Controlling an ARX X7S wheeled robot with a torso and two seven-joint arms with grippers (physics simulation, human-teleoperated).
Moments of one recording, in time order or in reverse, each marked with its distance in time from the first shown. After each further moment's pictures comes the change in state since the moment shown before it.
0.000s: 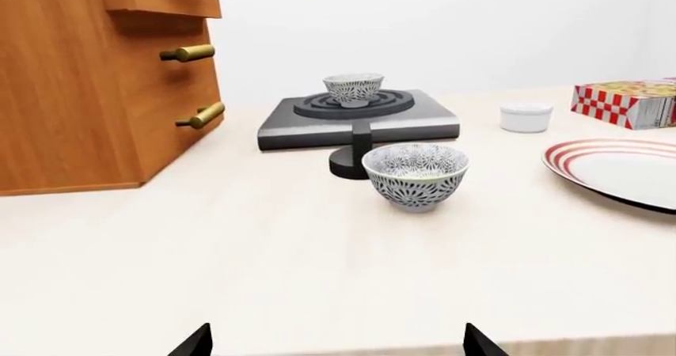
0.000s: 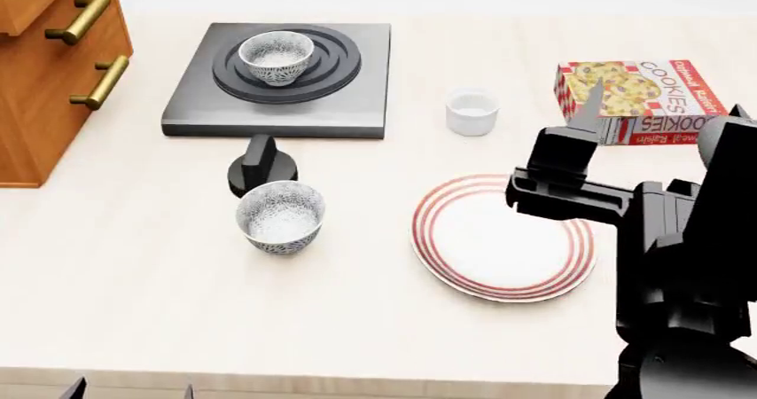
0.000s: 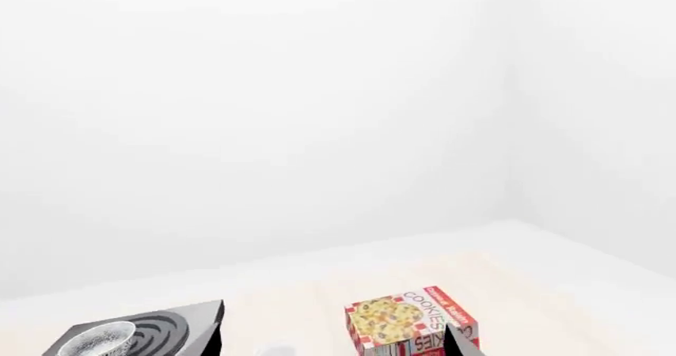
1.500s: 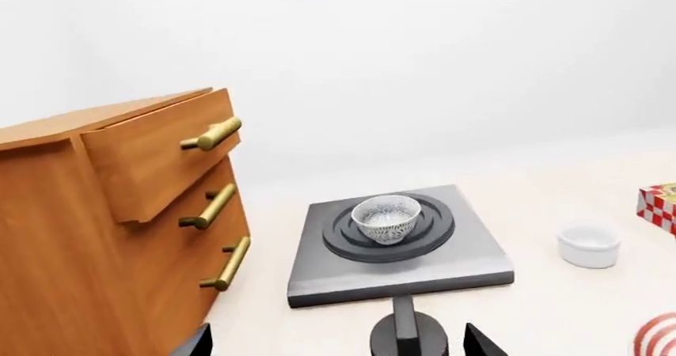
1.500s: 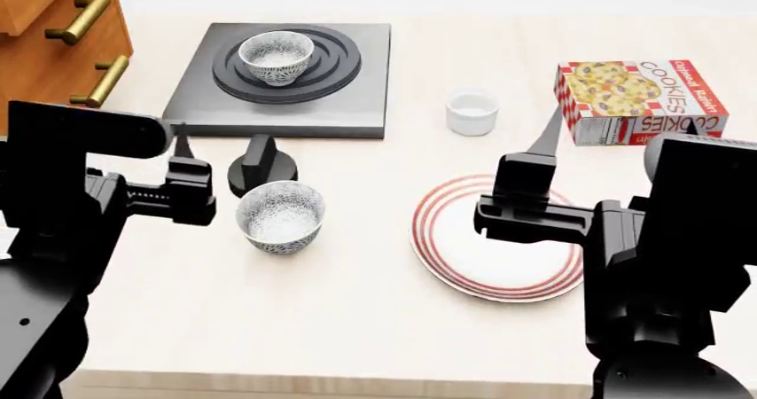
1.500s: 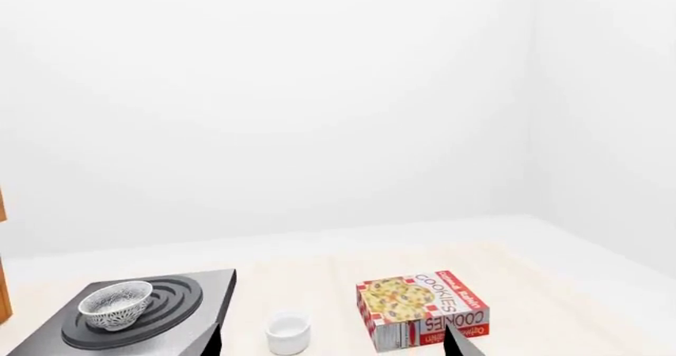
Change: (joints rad) left arm -0.747 0.003 0.033 0.093 -0.027 -0.804 -0.003; right arm -0.035 0.043 -0.079 -0.006 0.057 0.011 0.054
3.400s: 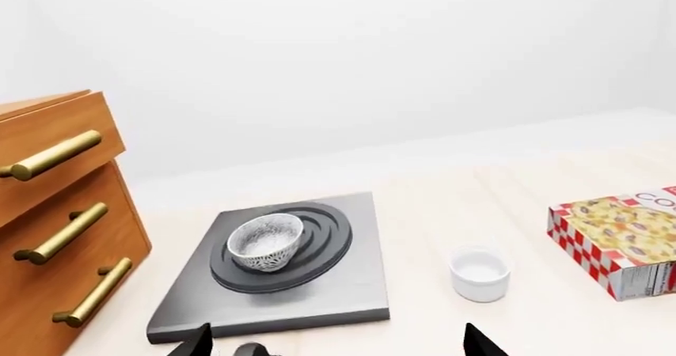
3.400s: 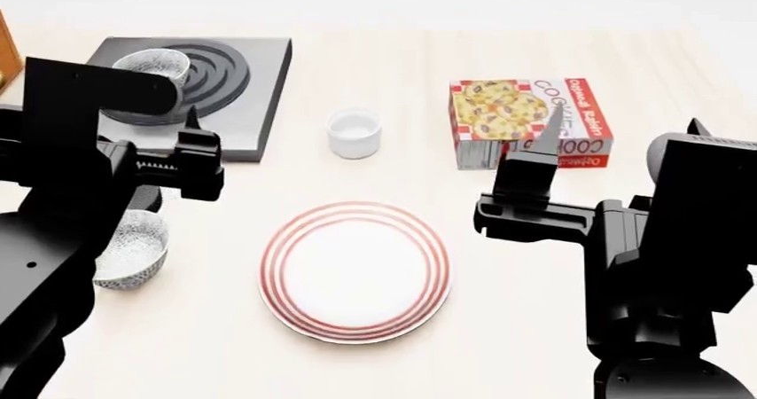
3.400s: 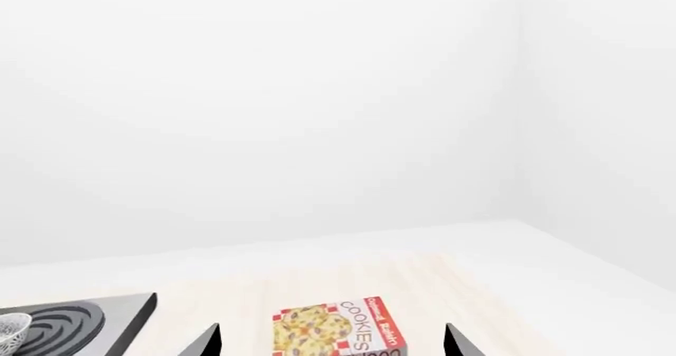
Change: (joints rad) left arm -0.139 -0.012 0.041 -0.114 -0.097 -0.082 -0.041; right arm -0.005 0.032 -0.007 0.001 0.074 -0.020 0.054
